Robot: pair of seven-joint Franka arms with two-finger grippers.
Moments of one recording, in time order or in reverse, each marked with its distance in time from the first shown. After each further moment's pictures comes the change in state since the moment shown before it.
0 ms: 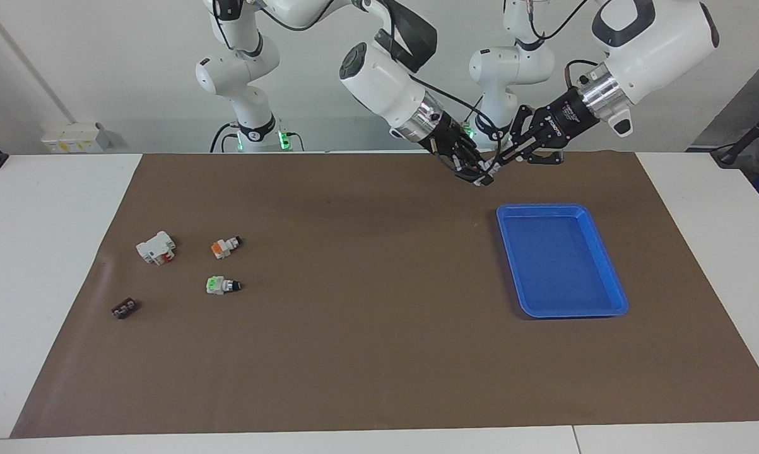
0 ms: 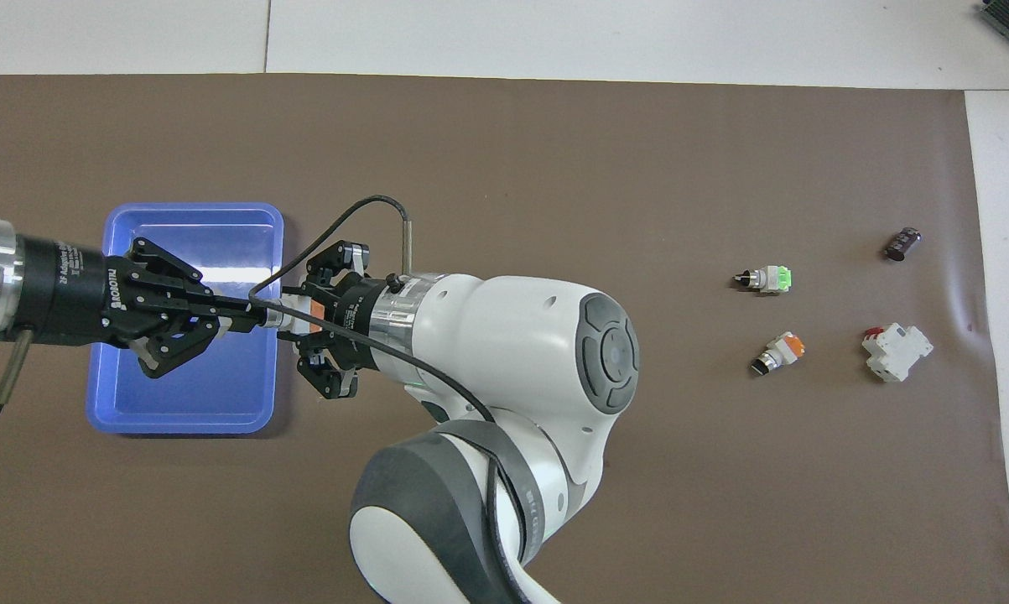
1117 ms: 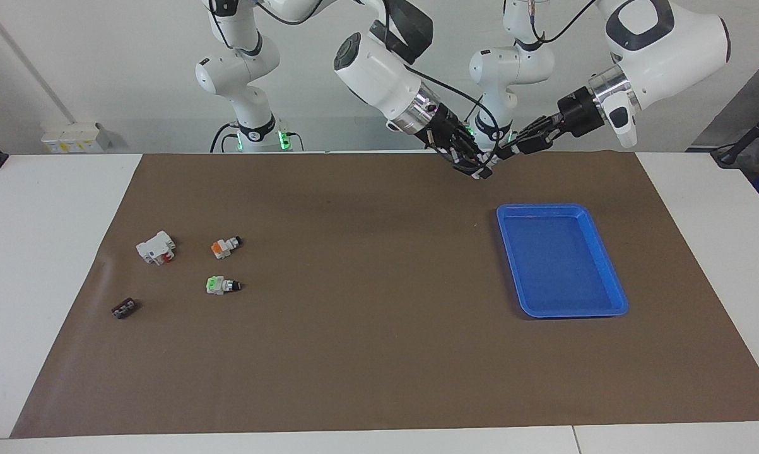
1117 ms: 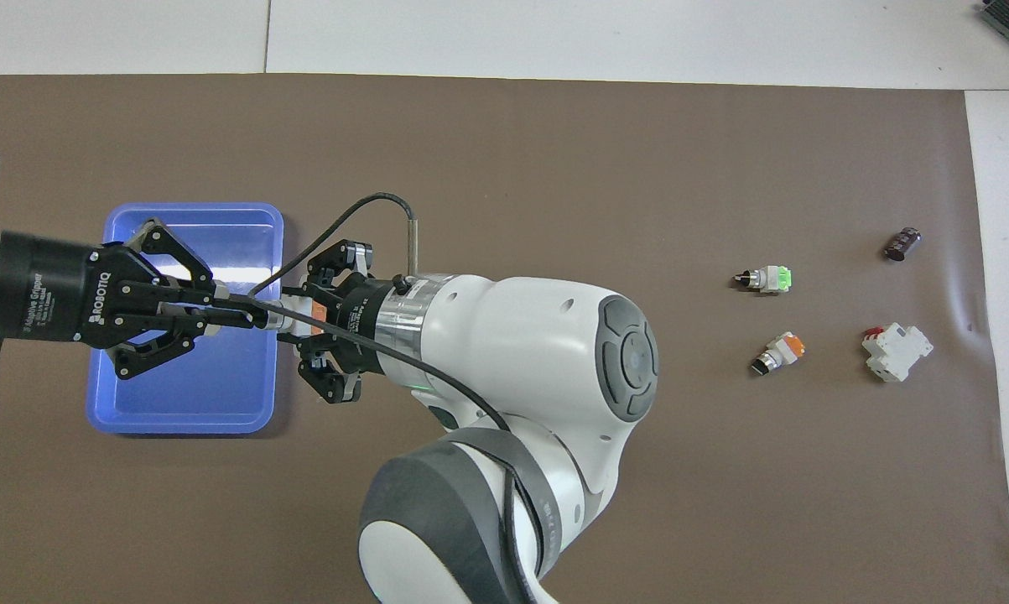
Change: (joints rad) left arm 0.035 0.015 0.011 0.000 -0.145 -0.048 1.230; right arm -0.005 -0.031 -0.001 -0.011 0.000 -0.016 0.000
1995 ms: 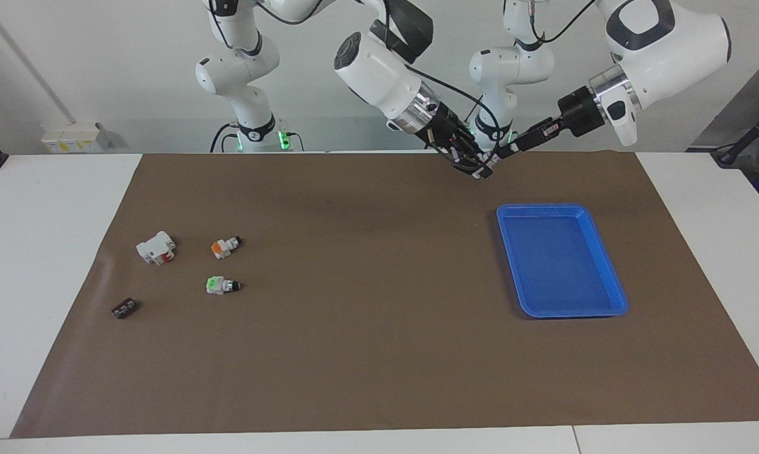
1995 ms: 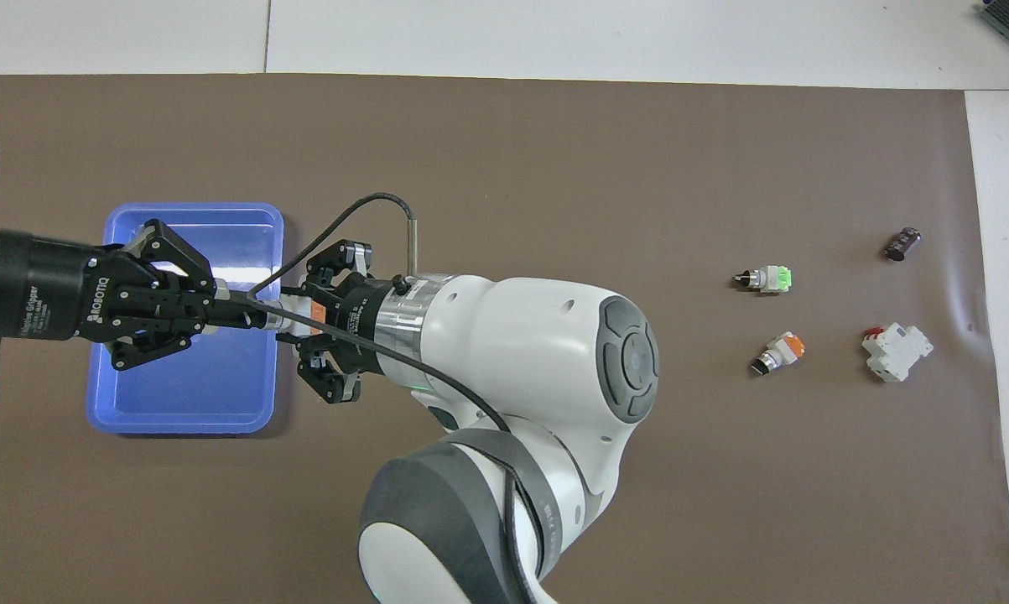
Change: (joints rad) left arm 0.002 0.001 0.000 0.001 -0.015 0.002 0.336; right arm 0.000 -0.002 0.000 0.001 0.000 0.002 0.000
